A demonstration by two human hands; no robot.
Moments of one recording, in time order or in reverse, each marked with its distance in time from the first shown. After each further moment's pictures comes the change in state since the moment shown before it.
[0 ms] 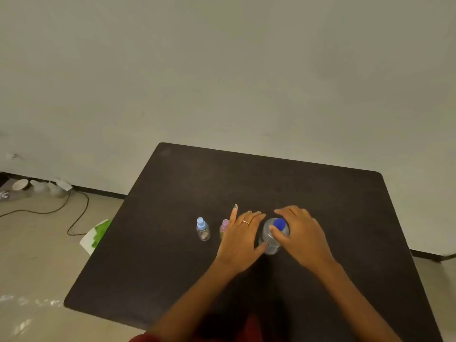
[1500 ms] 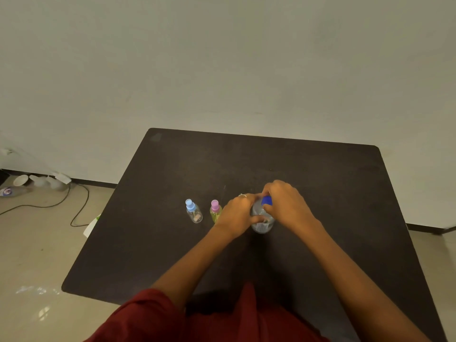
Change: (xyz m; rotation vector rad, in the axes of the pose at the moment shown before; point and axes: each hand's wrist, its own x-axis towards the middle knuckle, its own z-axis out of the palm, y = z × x) left_hand 0.031 0.005 0.018 -0.200 -0.246 -0.126; right_hand 0.025 0.001 0.000 -0.066 -0.161 0.055
